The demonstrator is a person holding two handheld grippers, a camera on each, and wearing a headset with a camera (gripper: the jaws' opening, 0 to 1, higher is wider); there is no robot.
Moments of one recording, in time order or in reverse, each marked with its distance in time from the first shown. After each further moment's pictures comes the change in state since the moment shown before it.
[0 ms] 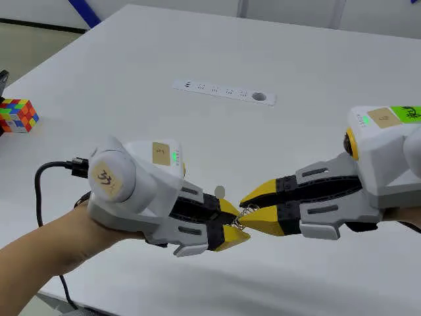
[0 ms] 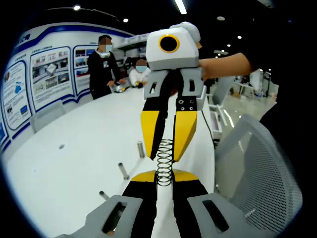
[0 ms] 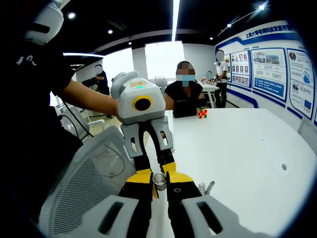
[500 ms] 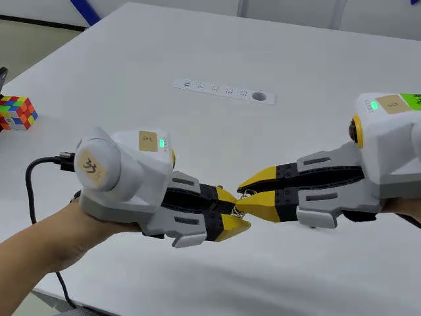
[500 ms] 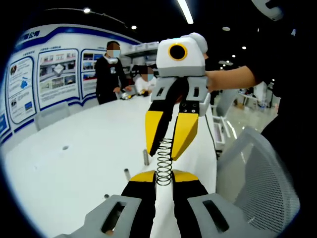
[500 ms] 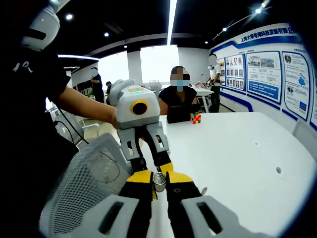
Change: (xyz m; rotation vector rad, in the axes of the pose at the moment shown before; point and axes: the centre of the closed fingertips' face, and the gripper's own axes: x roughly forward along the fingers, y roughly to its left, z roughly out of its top) left arm -0.011 0.011 0.013 -0.053 -0.087 0.033; right arm -0.003 -0.010 0.018 -0.005 -0.029 -0.054
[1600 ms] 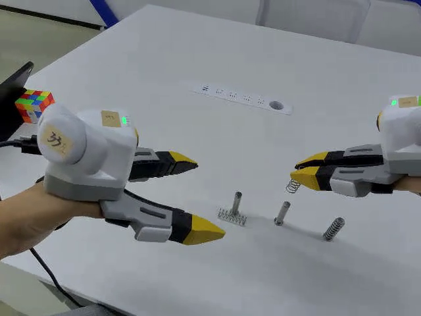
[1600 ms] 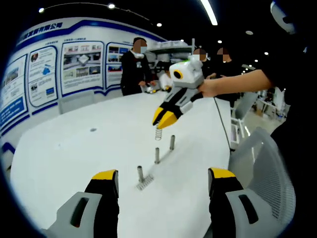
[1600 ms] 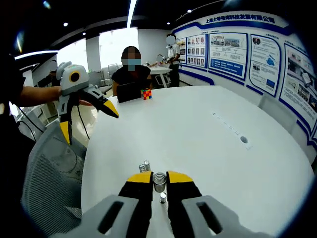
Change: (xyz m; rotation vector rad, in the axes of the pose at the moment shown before) left arm -0.069 0.044 -0.028 -0.106 0.038 0.176; right arm -0.017 -0.111 -0.062 0.132 0.191 -0.339
